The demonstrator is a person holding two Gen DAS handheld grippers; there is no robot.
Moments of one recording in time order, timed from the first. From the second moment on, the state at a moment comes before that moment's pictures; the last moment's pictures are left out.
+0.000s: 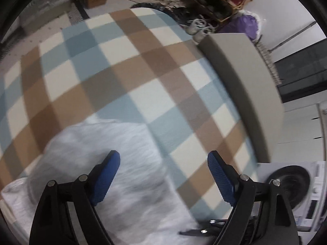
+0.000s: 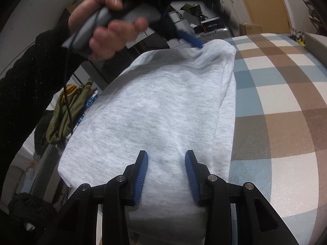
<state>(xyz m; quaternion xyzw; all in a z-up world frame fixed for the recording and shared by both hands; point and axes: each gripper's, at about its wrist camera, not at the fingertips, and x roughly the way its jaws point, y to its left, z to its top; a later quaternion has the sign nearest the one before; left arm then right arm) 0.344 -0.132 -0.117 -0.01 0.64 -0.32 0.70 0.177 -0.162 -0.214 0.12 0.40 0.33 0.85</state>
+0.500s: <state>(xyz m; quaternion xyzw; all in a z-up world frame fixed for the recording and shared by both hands) 0.303 -0.102 -0.102 -0.04 0.64 -0.31 0.70 0.173 -0.164 -0.214 0.12 0.39 0.33 0.85</state>
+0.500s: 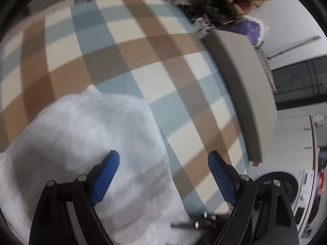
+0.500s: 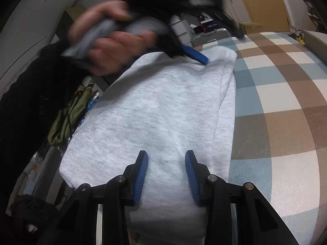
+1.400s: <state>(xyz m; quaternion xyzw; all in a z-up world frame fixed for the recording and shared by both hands) 0.078 -0.007 -0.097 -0.15 0.46 -0.37 0.79 0.214 -0.158 -0.134 0.10 0.40 0.32 0.85</state>
